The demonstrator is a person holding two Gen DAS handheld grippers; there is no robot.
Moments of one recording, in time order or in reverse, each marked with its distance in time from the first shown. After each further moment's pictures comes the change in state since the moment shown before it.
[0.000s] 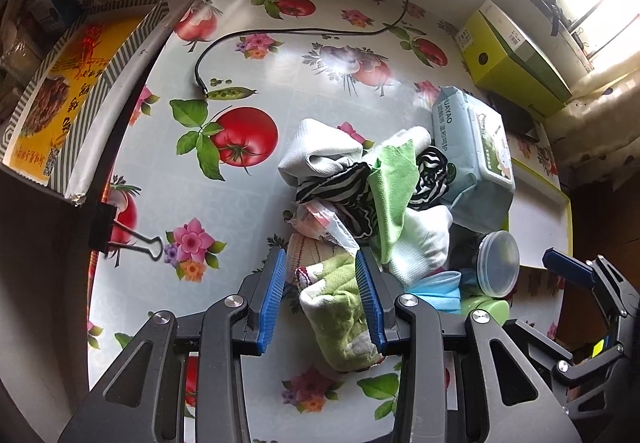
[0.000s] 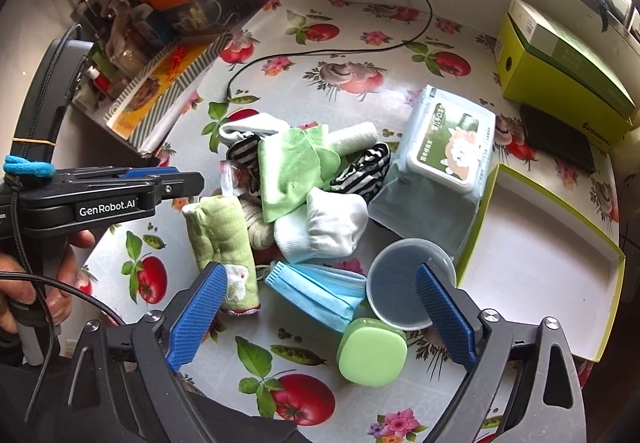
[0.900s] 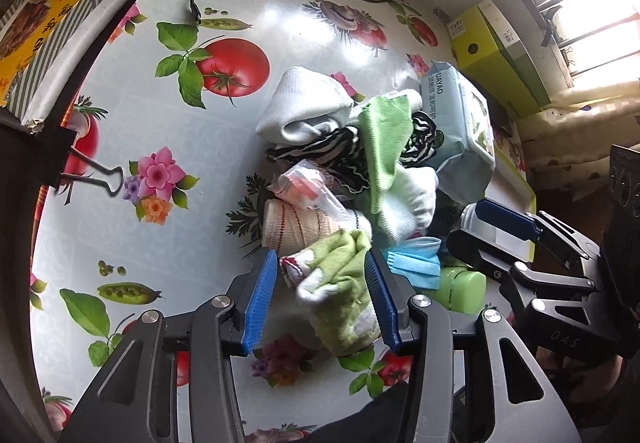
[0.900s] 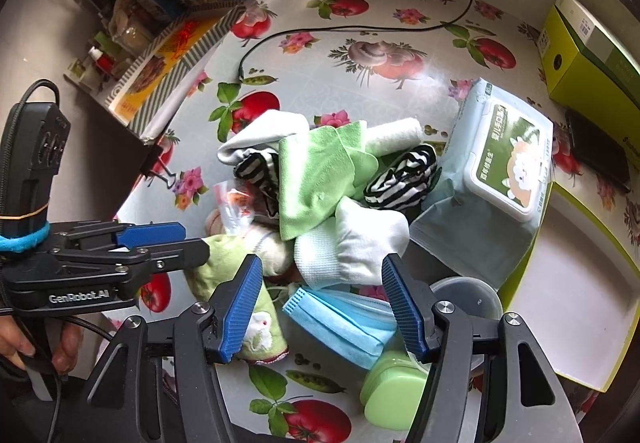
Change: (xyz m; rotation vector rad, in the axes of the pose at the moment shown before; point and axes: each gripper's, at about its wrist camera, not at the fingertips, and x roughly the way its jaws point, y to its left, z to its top) left arm 0.017 0.026 -0.034 -0.102 0.097 -0.207; right arm 0.043 0.010 0.025 -0.023 0.092 0.058
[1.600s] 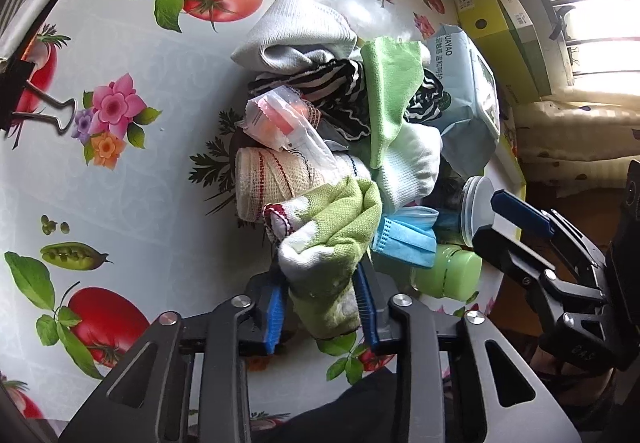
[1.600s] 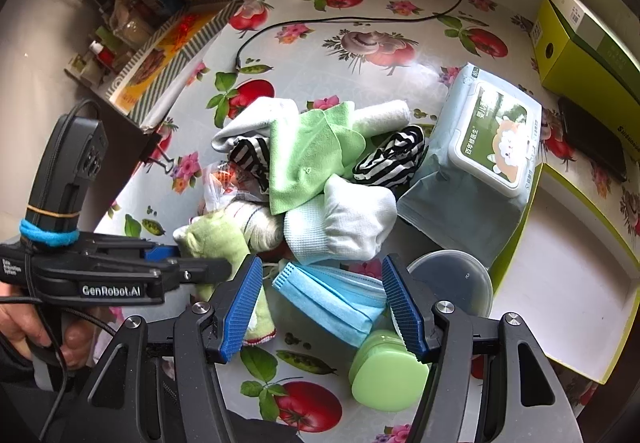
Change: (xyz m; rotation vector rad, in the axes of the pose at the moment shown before) left arm 0.037 0.008 -0.012 -0.079 0.122 -0.089; right arm -0.005 -0.006 -0.014 -0.029 0.023 -0.001
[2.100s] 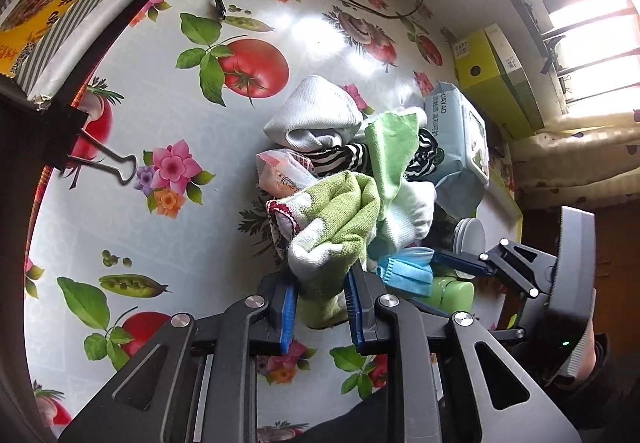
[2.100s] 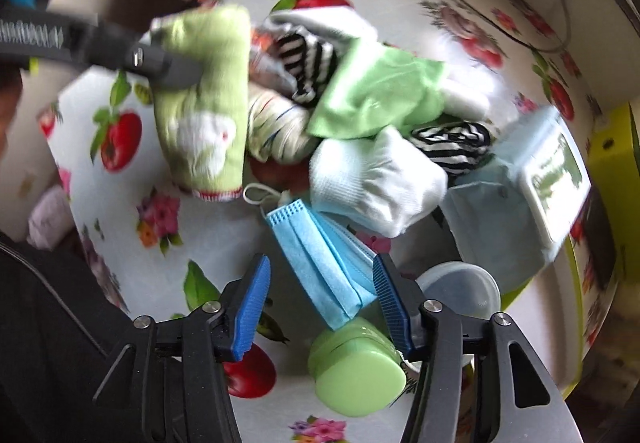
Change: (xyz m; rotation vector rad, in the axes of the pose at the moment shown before) left arm -0.049 0.011 0.008 0.004 -0.143 0.030; right arm 0.056 0.041 -0.024 -0.499 0.233 -0.127
